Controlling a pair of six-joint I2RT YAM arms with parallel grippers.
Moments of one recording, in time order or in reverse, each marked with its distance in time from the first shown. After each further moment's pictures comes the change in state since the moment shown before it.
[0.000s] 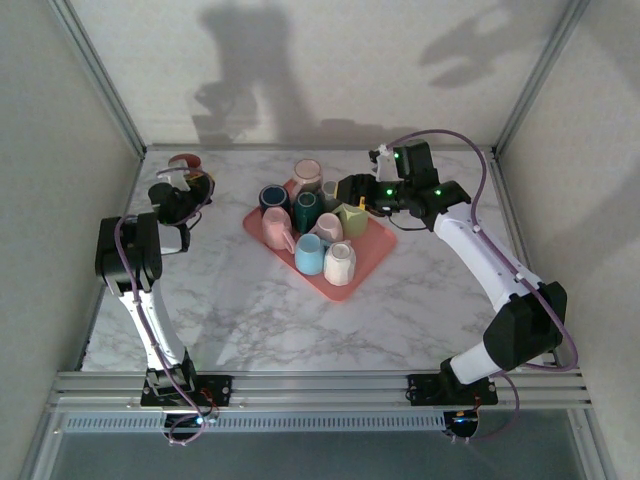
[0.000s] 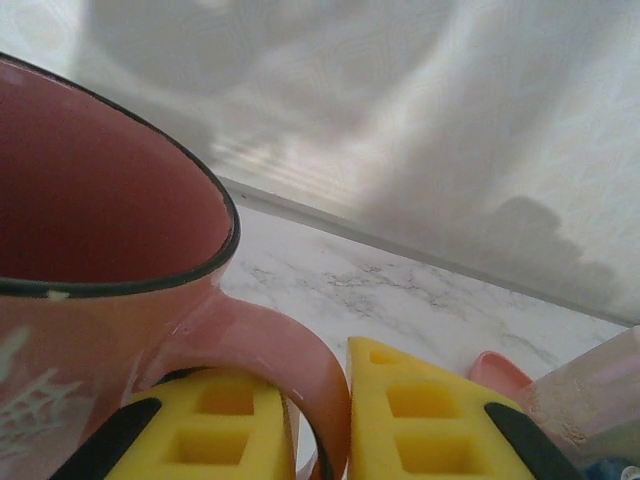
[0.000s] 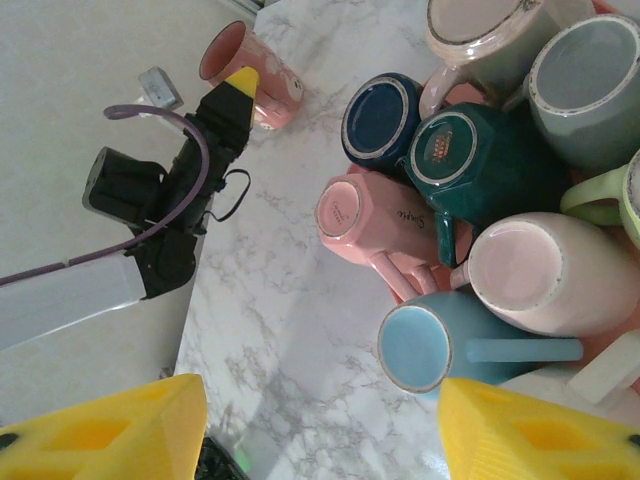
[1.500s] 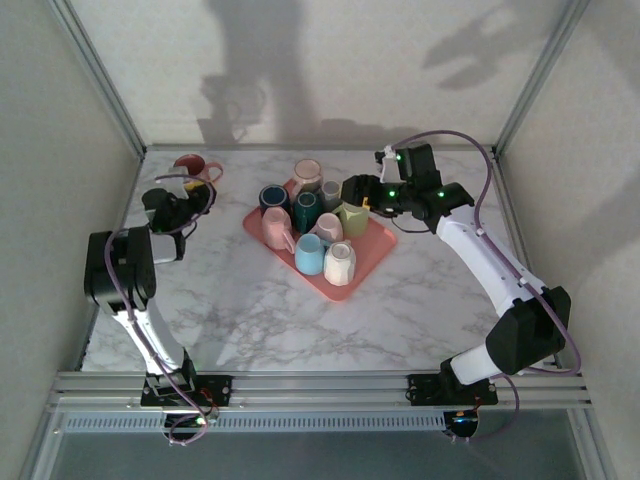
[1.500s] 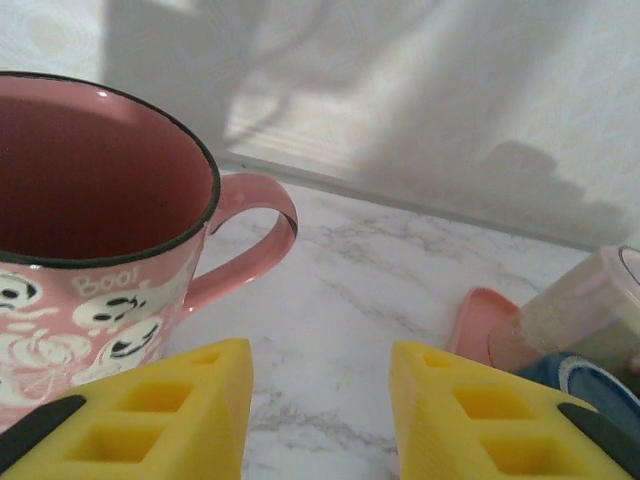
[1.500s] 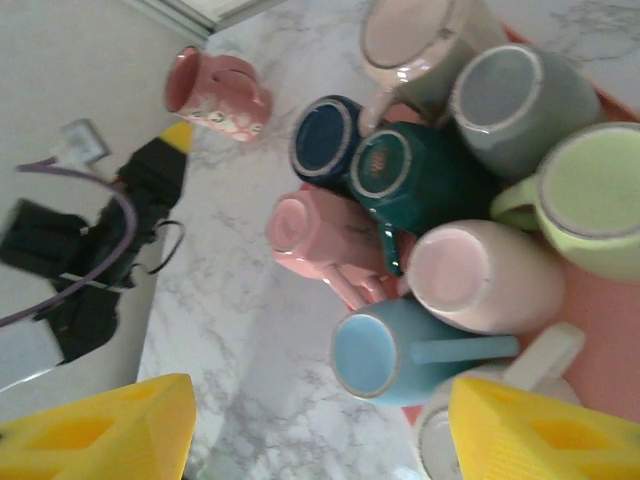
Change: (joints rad) left arm 0.011 -0.240 -0.172 -0.164 0.010 0.163; right arm -0.002 -0.024 -0.010 -0.066 0.150 -0.019
